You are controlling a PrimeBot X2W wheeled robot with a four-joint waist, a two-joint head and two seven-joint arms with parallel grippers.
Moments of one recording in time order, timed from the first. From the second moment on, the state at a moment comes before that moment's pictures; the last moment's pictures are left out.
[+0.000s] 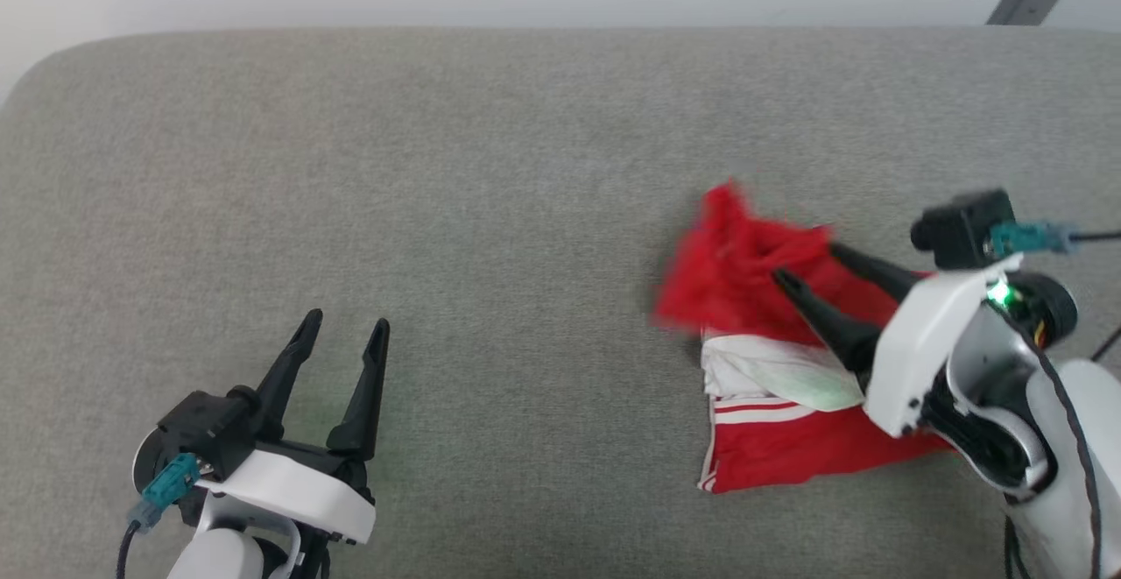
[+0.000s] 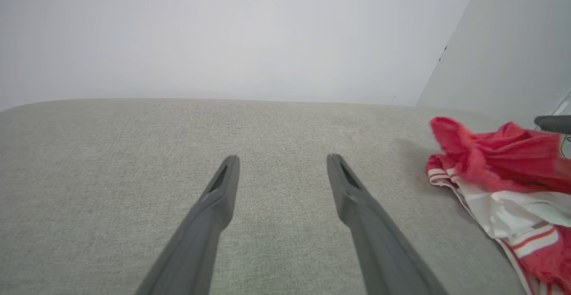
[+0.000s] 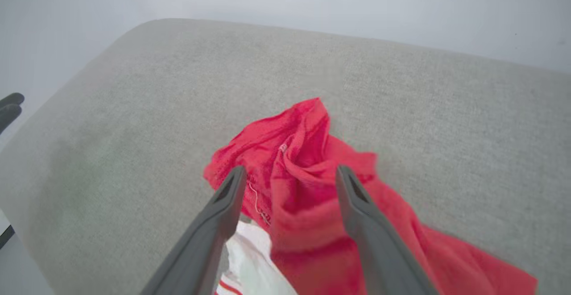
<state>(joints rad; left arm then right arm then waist) -0.14 0.27 -0.23 0.19 -0.41 -0.13 -0.26 -0.42 -0.43 0.36 0.11 0.70 0.13 0.42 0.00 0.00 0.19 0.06</state>
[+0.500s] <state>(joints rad) -0.11 0.28 -0.18 0.20 -0.42 -0.13 -0.26 -0.40 -0.50 0.35 0.13 0.68 0.13 0.17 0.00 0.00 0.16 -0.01</state>
